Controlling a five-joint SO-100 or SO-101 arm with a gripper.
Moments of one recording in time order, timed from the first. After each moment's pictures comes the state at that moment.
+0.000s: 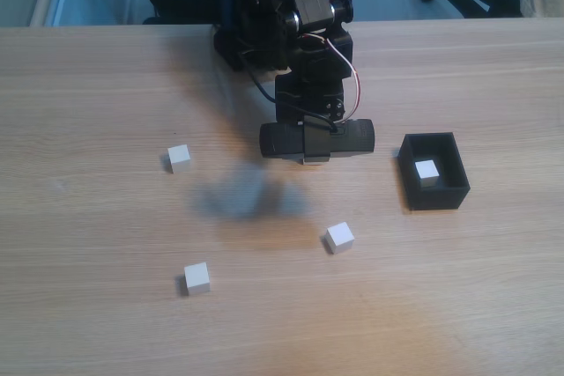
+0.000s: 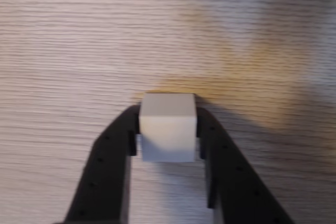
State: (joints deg) arm -18.7 117.7 142.2 41.3 -66.4
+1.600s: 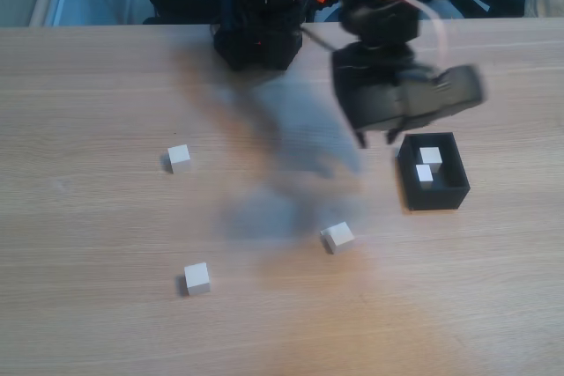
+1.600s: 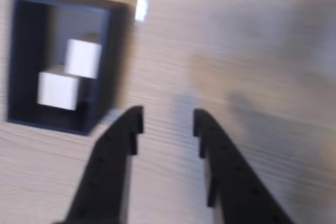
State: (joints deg) arm -27.0 110.0 107.4 62.9 -67.0
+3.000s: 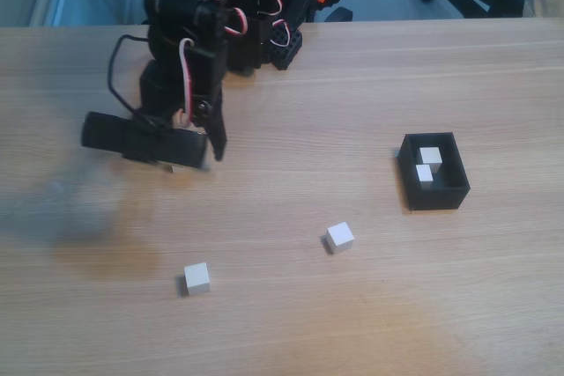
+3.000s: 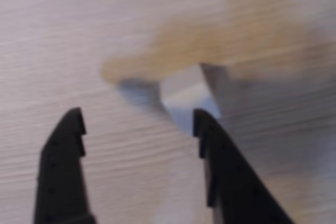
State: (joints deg) arm 26.1 110.2 123.5 55.9 -101.0
